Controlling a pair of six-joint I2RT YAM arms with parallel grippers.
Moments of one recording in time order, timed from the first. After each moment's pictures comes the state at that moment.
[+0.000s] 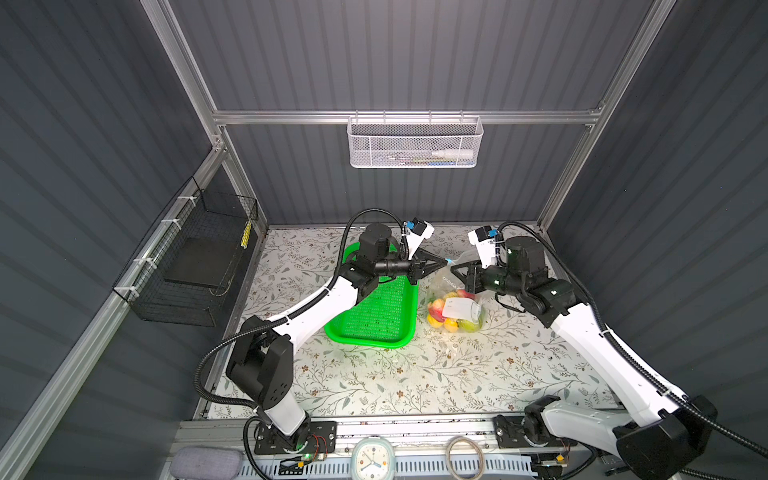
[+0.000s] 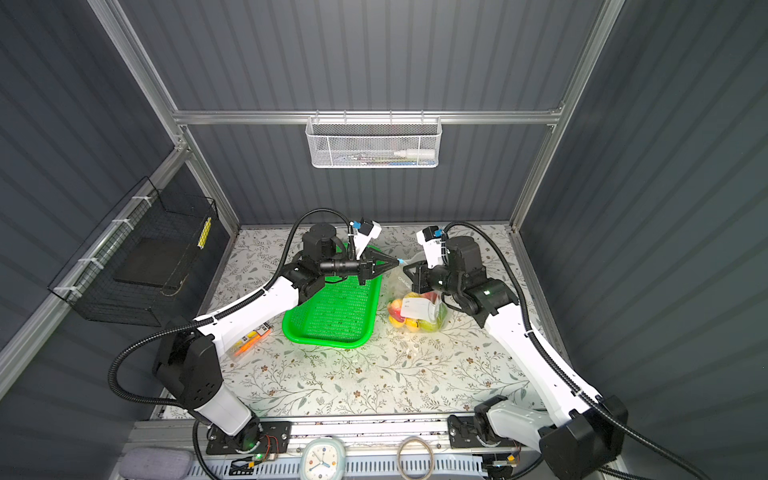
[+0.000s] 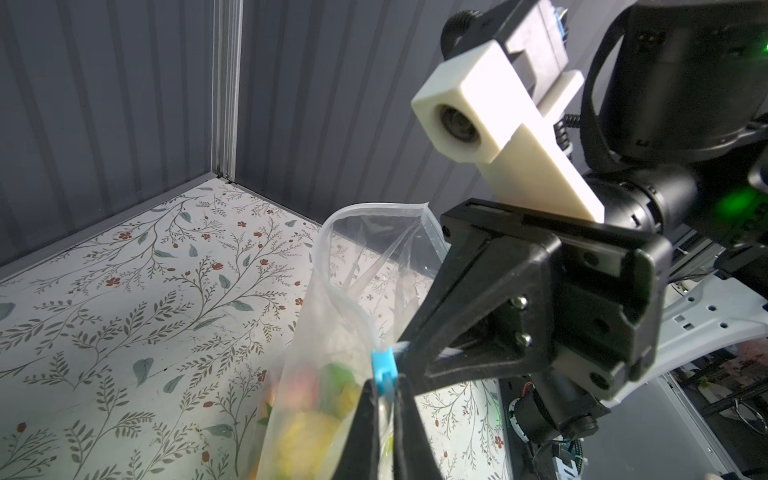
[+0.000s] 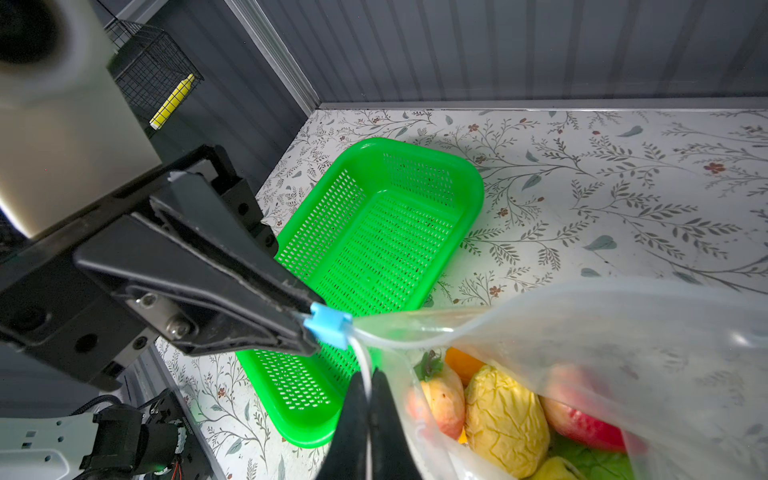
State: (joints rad) left arm -0.65 1.65 1.33 0.12 0.80 -0.19; right arm 0.41 1.17 1.13 -0.46 -0.38 0.29
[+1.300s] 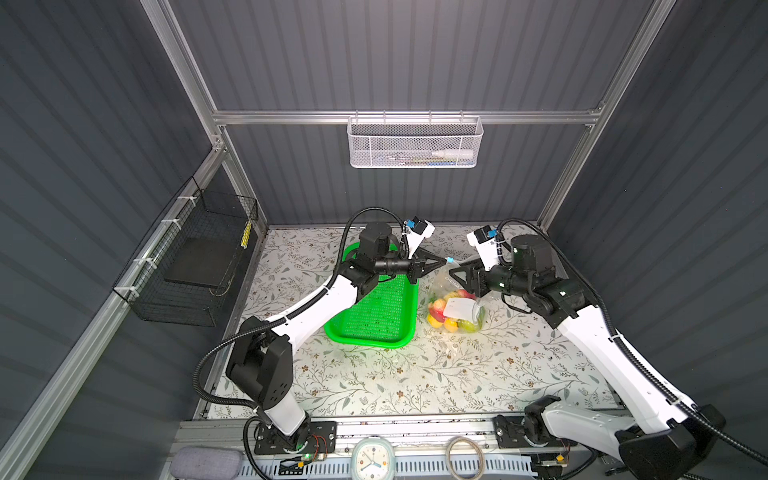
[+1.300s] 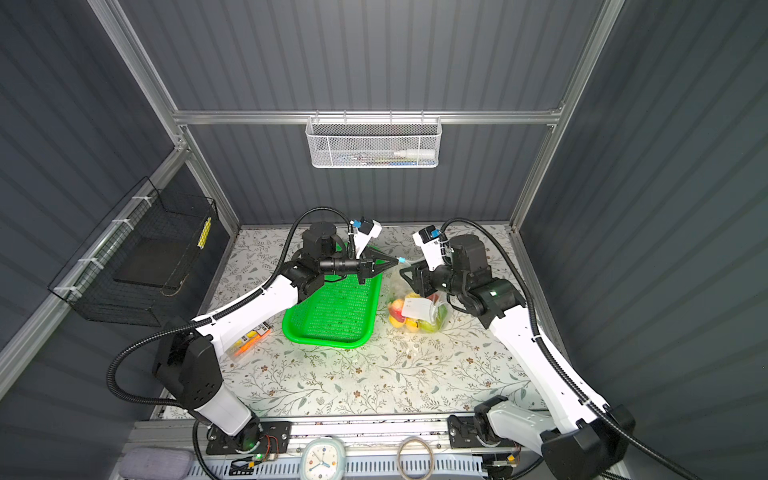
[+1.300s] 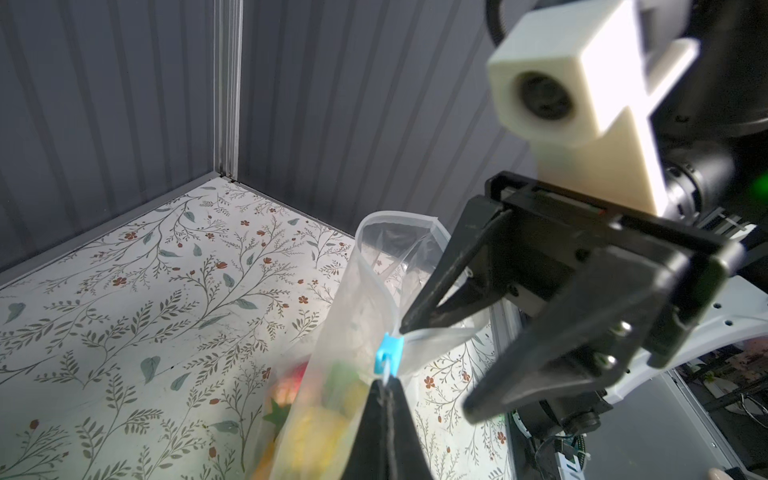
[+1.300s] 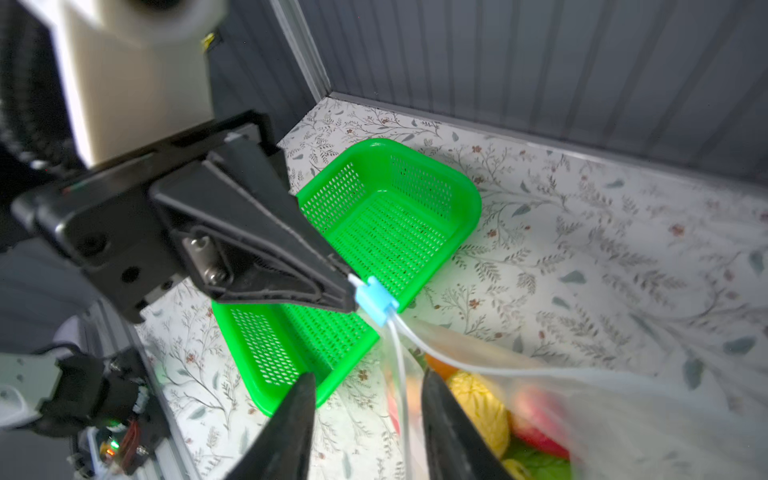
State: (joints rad) left arm -0.65 1.65 1.36 0.07 0.81 -0.16; right arm 0.41 1.13 1.19 -0.55 -0.42 0.04
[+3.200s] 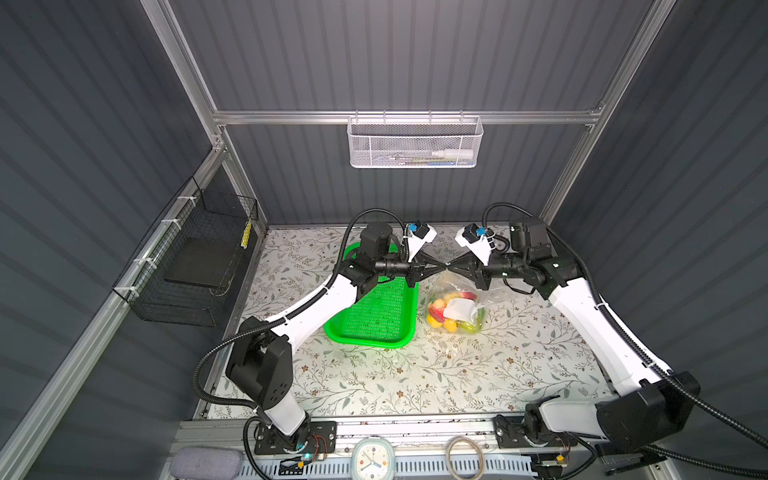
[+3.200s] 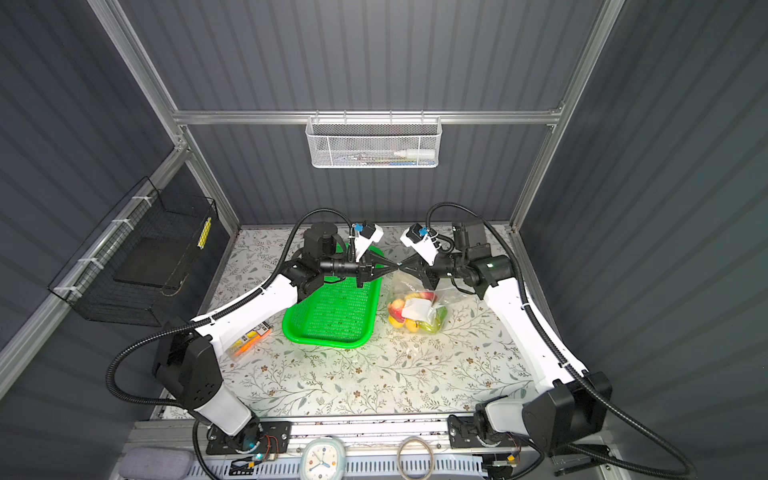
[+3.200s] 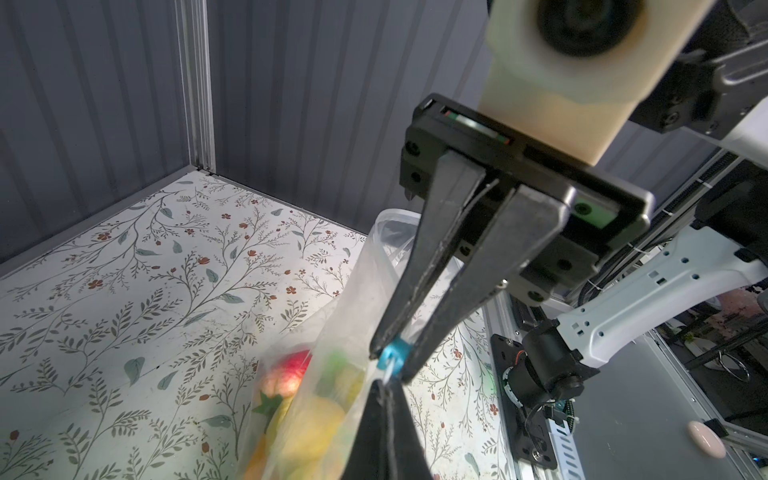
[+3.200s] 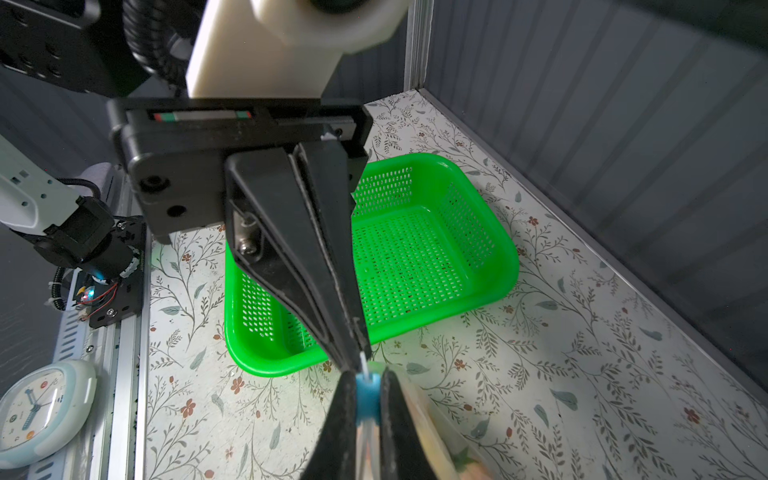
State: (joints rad) left arm -0.65 1.65 1.36 0.00 0.85 -0.09; right arm 0.29 1.33 1.33 -0.66 -0.75 -0.47
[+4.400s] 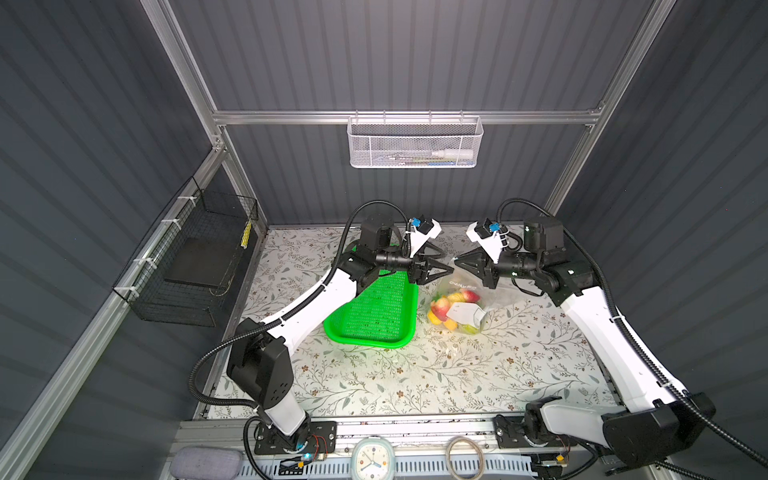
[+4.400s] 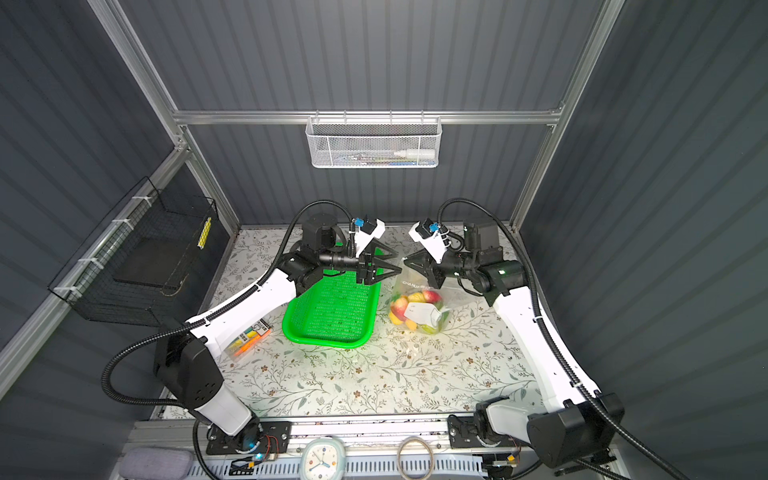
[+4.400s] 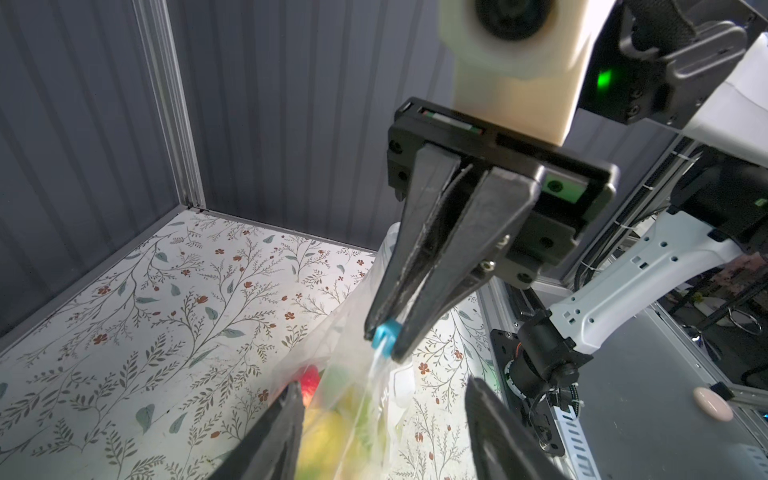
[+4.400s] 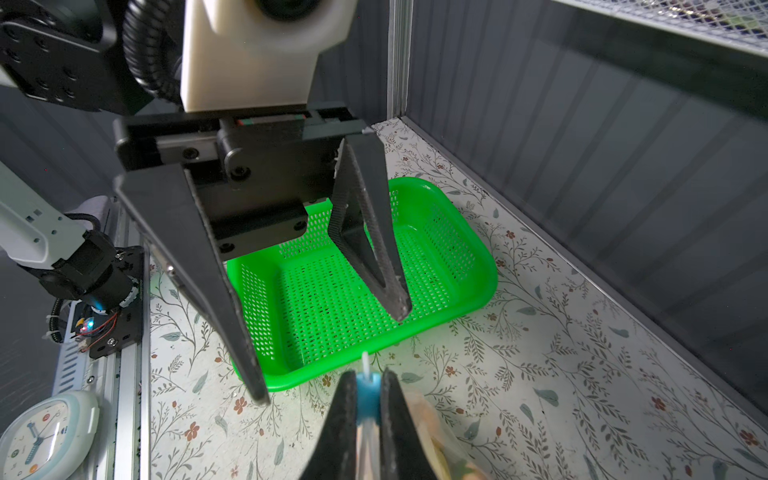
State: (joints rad) left arm -0.66 1.67 1.49 -0.09 0.91 0.03; right arm 0.26 1.25 1.33 -0.63 -0.76 -0.39
